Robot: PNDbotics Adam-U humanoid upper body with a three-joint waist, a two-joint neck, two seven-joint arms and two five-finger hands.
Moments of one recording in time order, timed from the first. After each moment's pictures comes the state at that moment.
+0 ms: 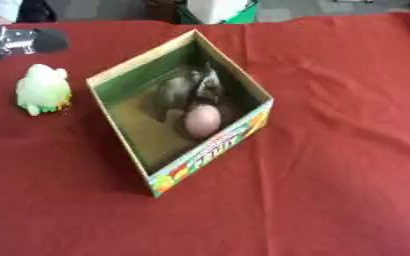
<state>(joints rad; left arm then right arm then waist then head) -0.73 0.88 -0.17 -1.84 -0.70 0.22 -0.49 -0.38 -0.83 -0.04 -1.98 -0.21 -0.13 -0.41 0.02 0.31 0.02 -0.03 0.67</state>
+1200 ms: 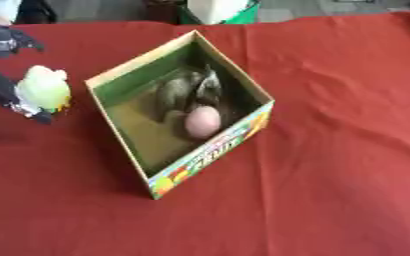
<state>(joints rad) -0.86 0.81 -0.26 -1.41 -0.89 0.14 -0.91 -0.33 -0.81 -0.05 -1.98 -0.21 -0.10 -0.43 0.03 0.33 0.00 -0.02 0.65</state>
